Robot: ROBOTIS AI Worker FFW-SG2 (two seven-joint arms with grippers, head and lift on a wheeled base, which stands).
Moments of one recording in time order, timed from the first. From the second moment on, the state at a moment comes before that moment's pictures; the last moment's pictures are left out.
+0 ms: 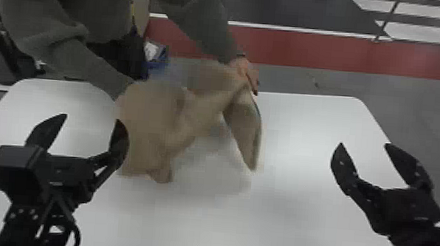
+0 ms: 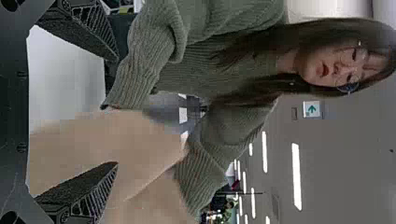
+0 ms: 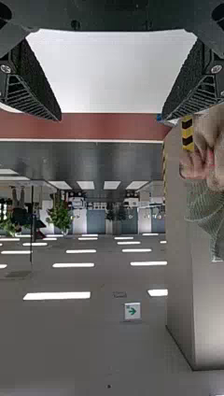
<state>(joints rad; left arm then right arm) 0.46 0.25 -0.12 -2.20 0.09 0.11 0.26 0.57 -0.17 -0.16 -2.25 -0.24 0.07 0.12</state>
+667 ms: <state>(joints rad) 0.46 0.25 -0.13 -2.20 0.08 0.13 0.26 0.58 -0.17 -0.16 -2.26 -0.24 0.08 0.12</state>
